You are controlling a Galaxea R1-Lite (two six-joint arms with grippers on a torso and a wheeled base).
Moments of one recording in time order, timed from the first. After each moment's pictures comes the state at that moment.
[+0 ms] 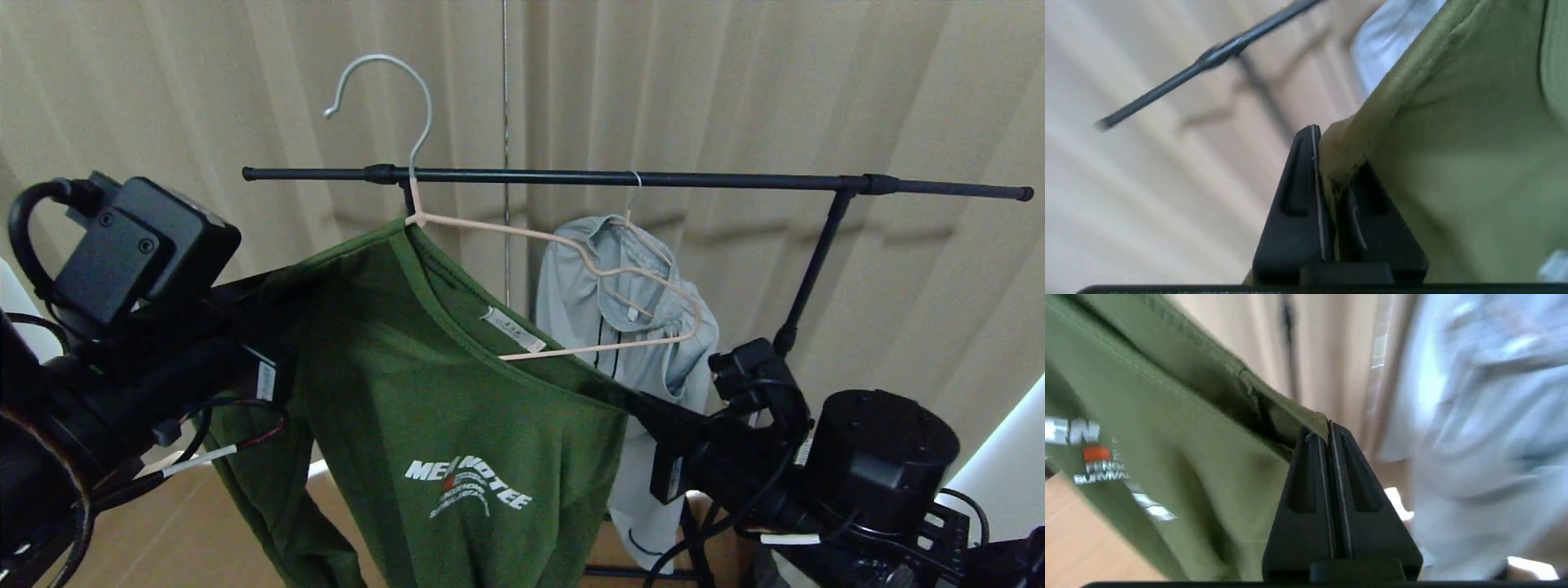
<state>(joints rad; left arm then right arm) -0.49 1.29 -0.56 -0.73 0.21 0.52 0.72 1.82 -0.37 -1.29 -0.23 0.15</state>
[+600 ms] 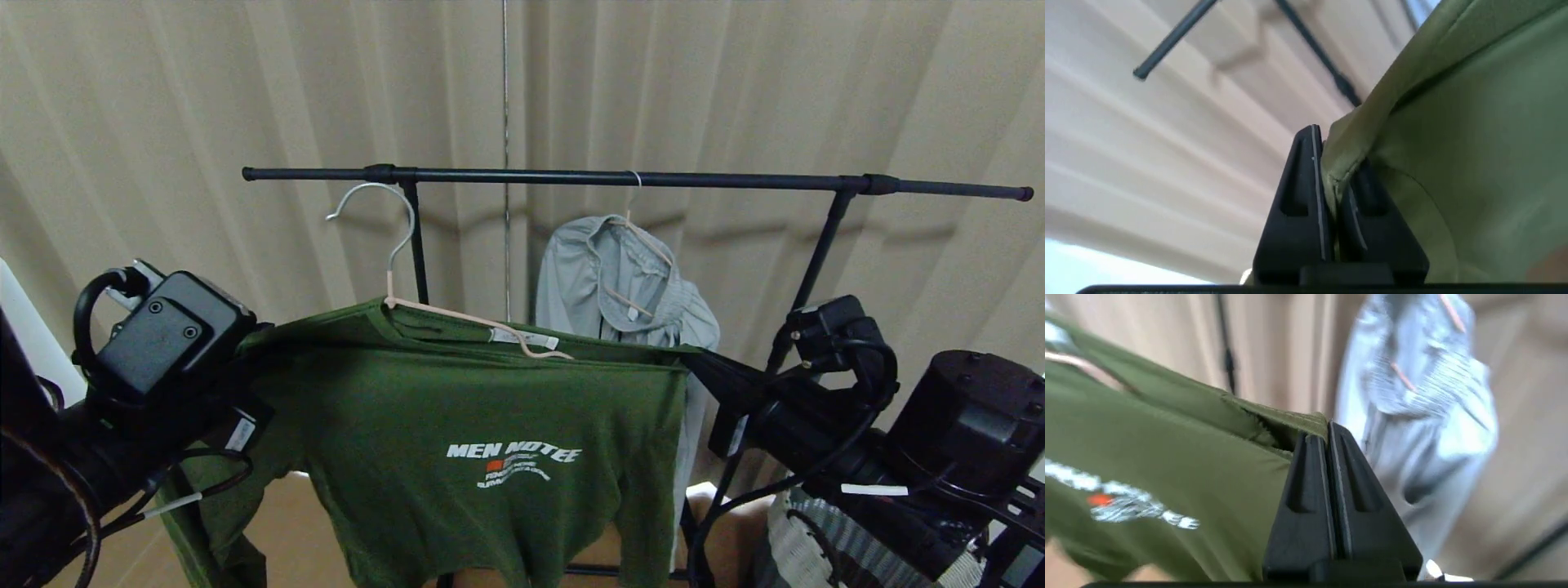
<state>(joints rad) -0.37 1.30 -0.43 -0.73 0.23 0.65 0.59 1.69 -0.35 -1.29 -0.16 0.05</state>
